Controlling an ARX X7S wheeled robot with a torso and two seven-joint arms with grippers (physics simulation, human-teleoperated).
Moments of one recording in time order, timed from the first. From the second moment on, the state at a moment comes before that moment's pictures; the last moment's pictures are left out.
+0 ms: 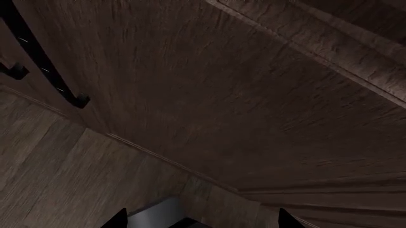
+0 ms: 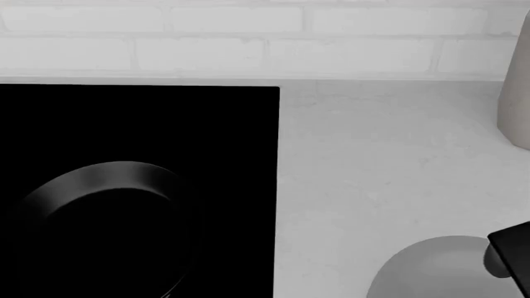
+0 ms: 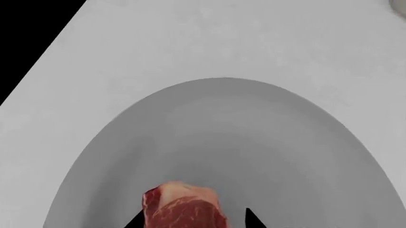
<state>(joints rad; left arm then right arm) 0.26 -0.01 0.11 -1.31 -0.69 0.69 0.32 1.07 1.39 -0.77 -0.47 1.98 1.08 0.61</state>
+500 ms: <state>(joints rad) 0.26 -0.01 0.11 -1.31 -0.70 0.69 0.32 1.51 1.22 -0.84 -0.34 2.32 1.35 0.94</state>
